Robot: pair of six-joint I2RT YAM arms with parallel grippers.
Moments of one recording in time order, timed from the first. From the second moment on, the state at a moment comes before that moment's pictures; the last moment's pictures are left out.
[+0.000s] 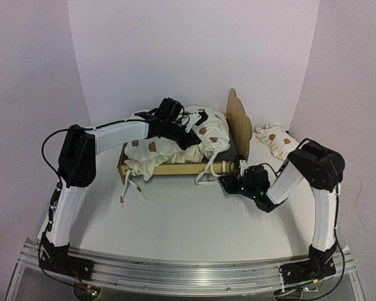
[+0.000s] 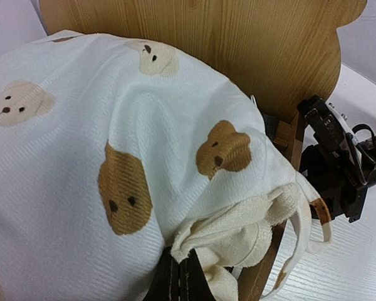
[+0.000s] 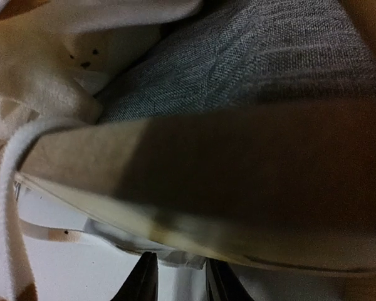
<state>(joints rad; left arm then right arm) -0.70 2.30 2.06 -0.39 0.34 0.26 0.53 2.10 0.72 0.98 -0.10 0.48</state>
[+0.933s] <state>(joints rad) -0.70 2.32 2.06 -0.39 0.36 0.26 0.58 2.12 0.73 1.10 0.05 0.55</state>
